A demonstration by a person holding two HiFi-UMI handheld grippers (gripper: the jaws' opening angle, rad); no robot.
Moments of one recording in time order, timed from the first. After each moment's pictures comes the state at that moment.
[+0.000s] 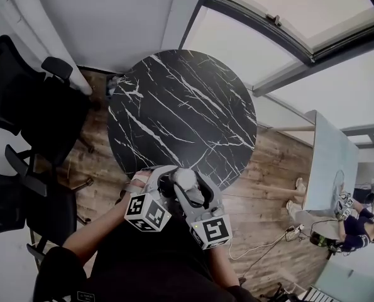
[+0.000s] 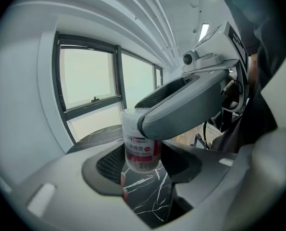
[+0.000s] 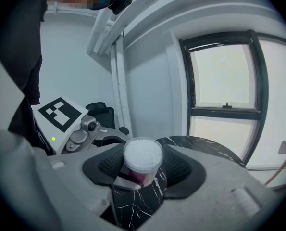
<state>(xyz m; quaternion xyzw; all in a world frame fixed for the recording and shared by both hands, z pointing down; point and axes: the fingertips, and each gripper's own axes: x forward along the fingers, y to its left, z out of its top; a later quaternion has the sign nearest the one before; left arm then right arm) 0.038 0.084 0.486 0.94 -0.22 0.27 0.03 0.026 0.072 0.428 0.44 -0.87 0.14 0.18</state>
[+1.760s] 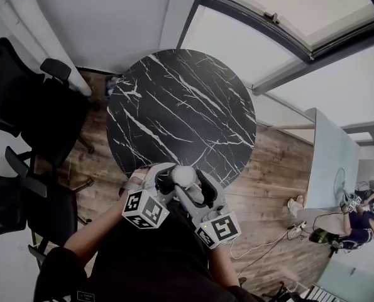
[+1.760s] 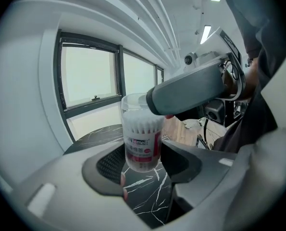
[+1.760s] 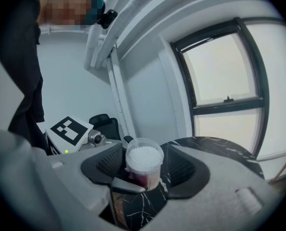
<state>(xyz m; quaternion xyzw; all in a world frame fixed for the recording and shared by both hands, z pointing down) 0.037 0.080 0.490 0.94 -0.22 0.26 0.04 0.034 0.070 0.413 0.42 -0.88 0.17 0.11</state>
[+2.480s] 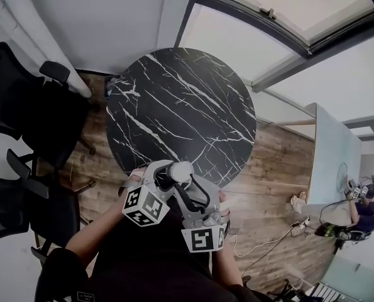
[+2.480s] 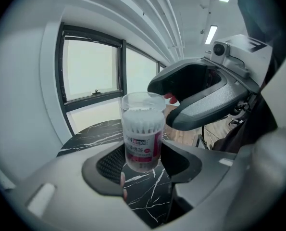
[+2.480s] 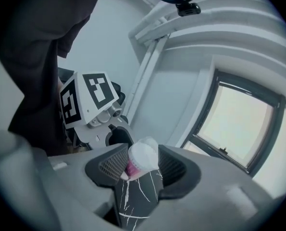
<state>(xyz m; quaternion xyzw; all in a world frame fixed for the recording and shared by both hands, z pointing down) 0.037 0.082 0.496 0.93 -0.23 0.28 0.07 0.021 0.095 0.415 0.39 -0.87 -0.08 0.30</state>
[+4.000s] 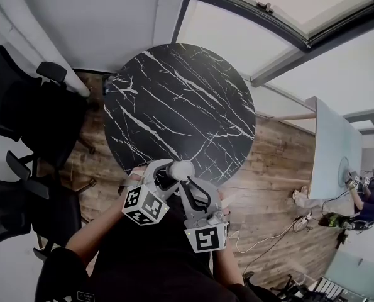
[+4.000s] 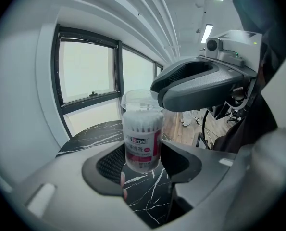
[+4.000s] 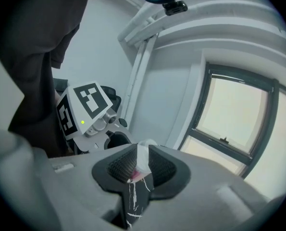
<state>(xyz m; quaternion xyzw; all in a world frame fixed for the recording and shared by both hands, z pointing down) 0.044 0.089 0.499 0.93 -0.21 0.28 0.06 0.031 0.100 0.410 0.41 -0.87 -0.03 0.27</state>
